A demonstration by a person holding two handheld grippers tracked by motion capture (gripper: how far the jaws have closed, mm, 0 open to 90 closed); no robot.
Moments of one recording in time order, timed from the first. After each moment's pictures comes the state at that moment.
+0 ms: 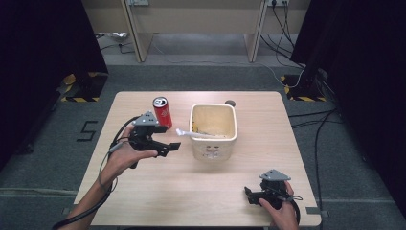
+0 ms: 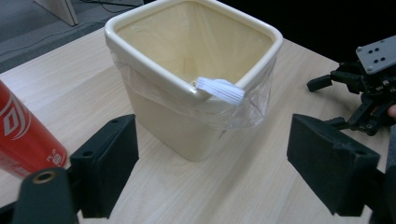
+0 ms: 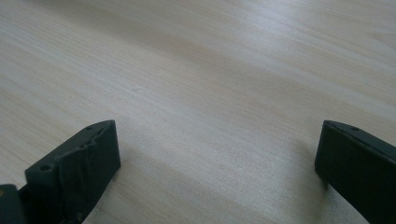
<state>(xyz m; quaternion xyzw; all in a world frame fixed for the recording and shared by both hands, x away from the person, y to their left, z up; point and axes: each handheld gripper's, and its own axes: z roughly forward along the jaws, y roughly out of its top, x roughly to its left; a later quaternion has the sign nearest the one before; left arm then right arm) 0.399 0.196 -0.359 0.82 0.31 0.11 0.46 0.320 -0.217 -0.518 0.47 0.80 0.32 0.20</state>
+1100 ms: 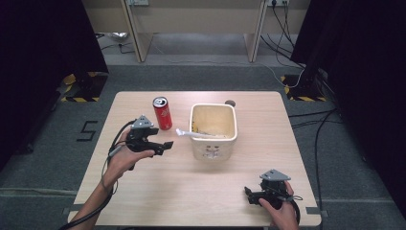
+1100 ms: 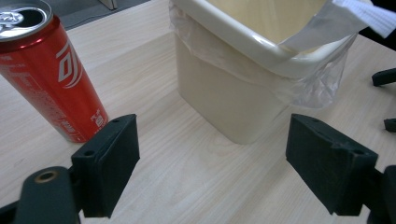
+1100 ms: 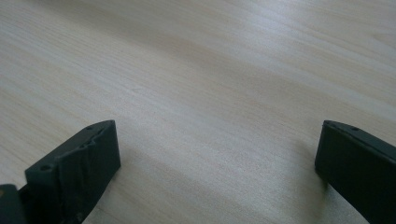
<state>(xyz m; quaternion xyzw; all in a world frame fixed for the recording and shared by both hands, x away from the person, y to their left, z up) 0.414 0.217 -0.395 0.81 0.37 0.14 0.43 0.319 -0.217 -0.518 0.47 0.80 0.32 0.20</state>
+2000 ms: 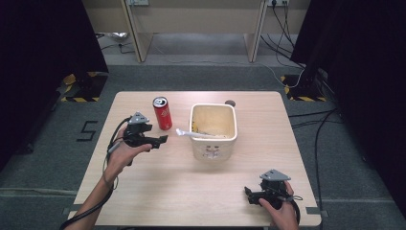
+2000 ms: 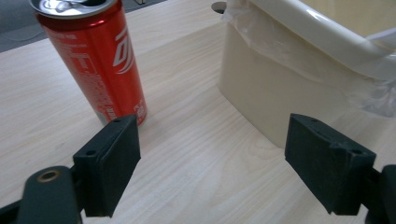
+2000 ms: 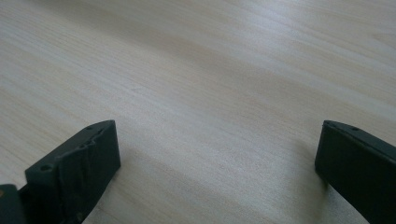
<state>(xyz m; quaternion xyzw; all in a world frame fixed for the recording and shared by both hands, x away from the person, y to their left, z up) 0.436 0.233 -0.408 0.79 0.41 0.17 0.41 0.320 -0.217 -0.518 0.47 0.80 0.32 0.20</state>
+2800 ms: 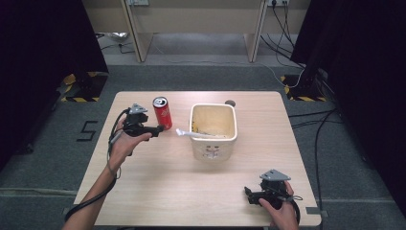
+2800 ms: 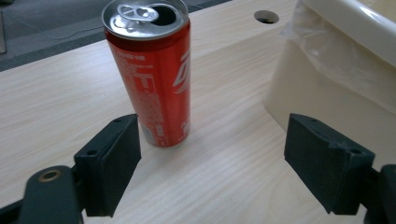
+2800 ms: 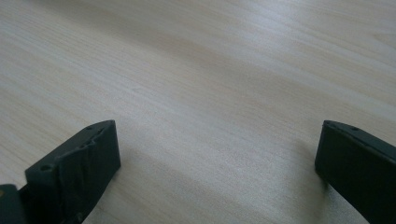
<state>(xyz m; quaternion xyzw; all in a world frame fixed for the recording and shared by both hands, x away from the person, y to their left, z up) 0.473 0.241 -0.410 0.77 0.45 0.21 0.40 0.319 -0.216 -0.518 0.47 0.80 0.32 0.20</state>
